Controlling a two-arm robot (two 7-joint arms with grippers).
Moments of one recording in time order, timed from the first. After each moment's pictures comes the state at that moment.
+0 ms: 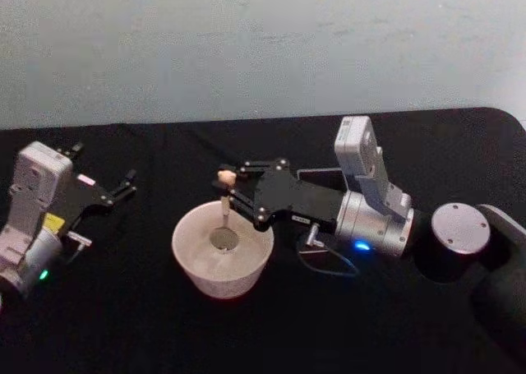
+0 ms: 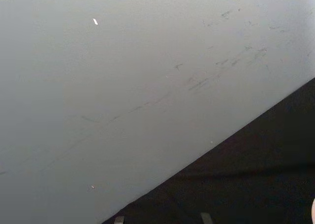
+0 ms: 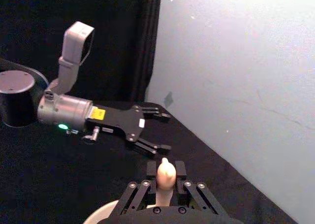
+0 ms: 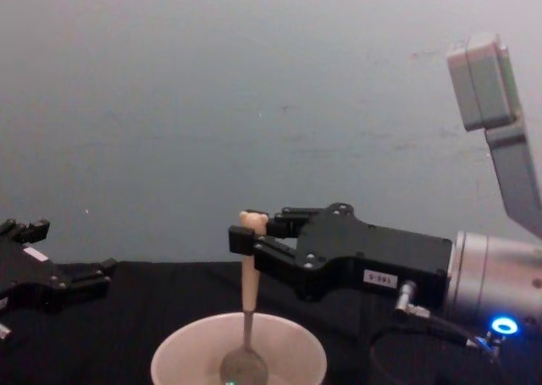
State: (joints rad) left arm -0.20 0.60 0.45 -1.41 -0.25 -0.12 0.03; right arm 0.48 0.32 -0.62 -1.19 0.40 -0.28 0.74
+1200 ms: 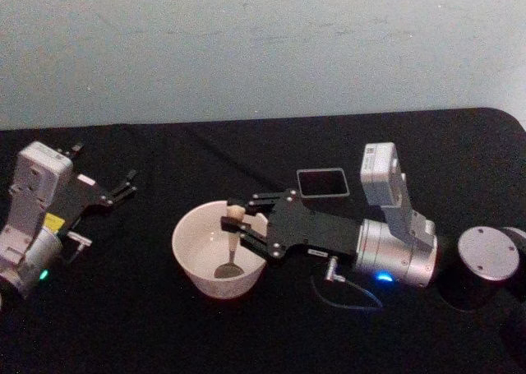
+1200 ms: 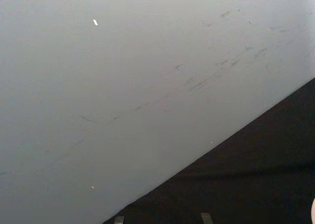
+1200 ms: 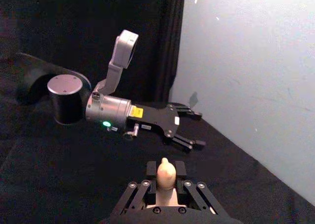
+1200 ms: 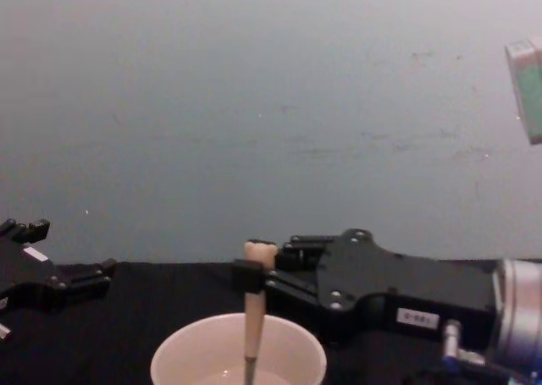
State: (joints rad) left arm -0.20 0.60 0.45 -1.41 -0.25 -0.12 0.03; right arm 0.38 0.41 -0.61 -1.36 0.45 -0.23 0.80
